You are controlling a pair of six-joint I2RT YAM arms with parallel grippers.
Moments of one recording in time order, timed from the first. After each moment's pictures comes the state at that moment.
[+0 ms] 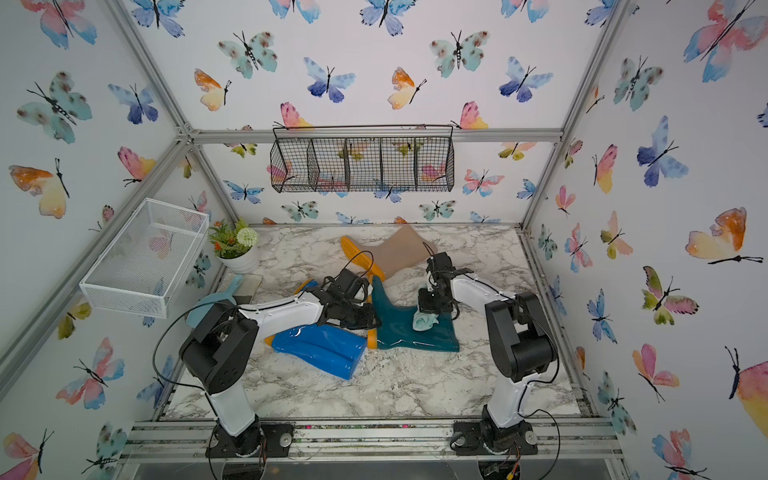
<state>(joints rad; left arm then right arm) -0.70 1.80 1.12 -0.37 0.34 -0.60 0.43 1.81 1.19 -0.59 -0.22 0.30</state>
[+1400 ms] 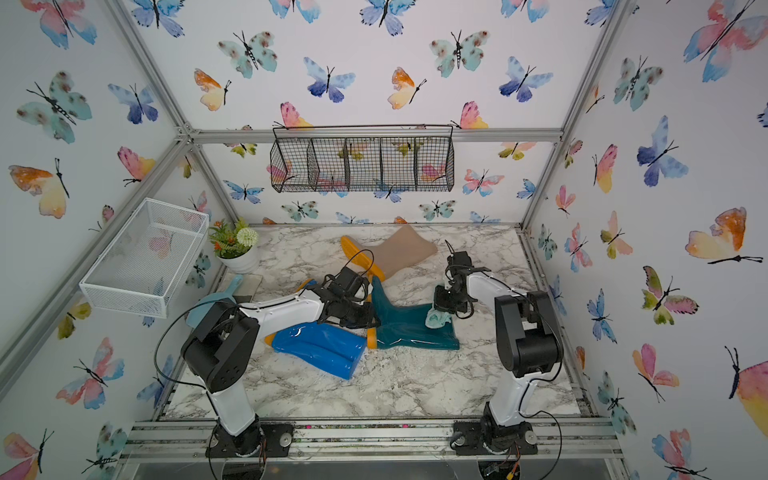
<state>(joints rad) -0.69 1.81 1.14 -0.40 0.35 -0.59 0.23 1.79 1.13 -0.63 -0.27 0.31</state>
